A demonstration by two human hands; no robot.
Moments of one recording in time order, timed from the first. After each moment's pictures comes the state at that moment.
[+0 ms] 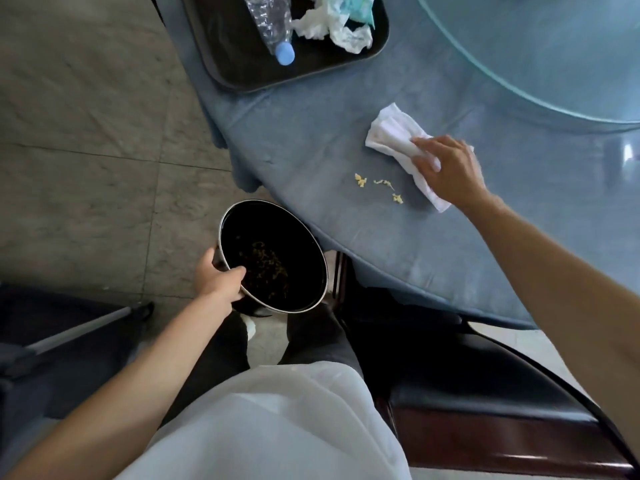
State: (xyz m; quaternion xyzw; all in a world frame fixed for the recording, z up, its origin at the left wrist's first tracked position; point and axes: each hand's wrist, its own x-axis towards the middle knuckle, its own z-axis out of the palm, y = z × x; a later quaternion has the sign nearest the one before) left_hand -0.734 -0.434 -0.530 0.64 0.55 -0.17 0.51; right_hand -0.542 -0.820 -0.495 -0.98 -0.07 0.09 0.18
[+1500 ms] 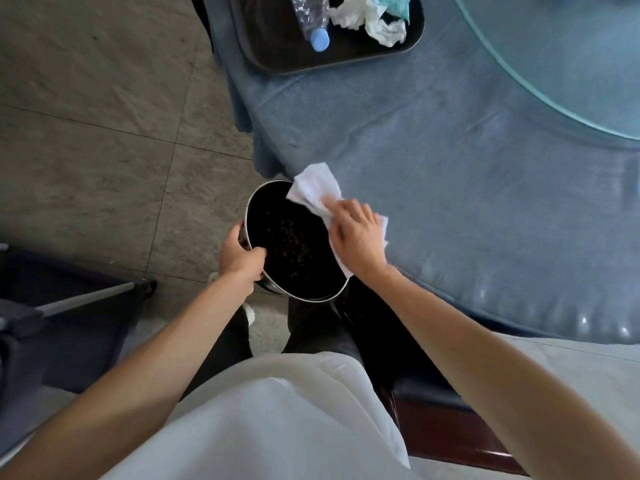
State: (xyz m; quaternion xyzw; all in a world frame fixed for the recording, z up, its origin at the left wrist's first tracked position) left_hand -0.740 -0.444 -0.529 0.66 0.51 -0.17 0.53; right_hand -0.686 -0.657 -0.522 -0.96 -0.17 0.05 0.23
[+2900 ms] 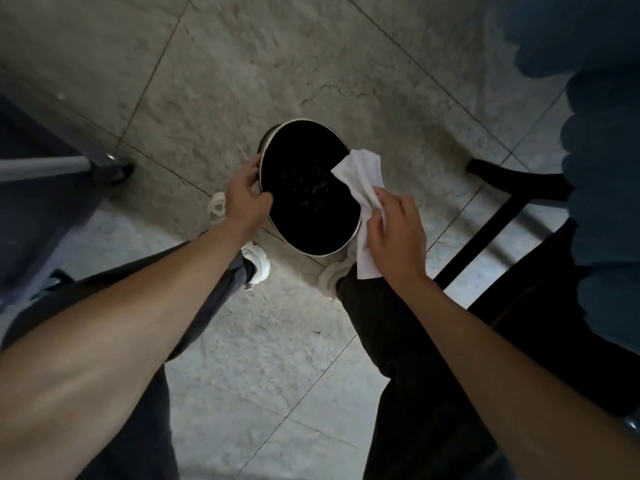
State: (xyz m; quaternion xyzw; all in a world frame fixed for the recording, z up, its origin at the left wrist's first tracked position) left_hand -0.818 -0.258 -0.988 0.64 0.49 -0.09 0.59; right_hand -0.727 -0.490 -0.907 -0.94 -0.16 0.22 0.22
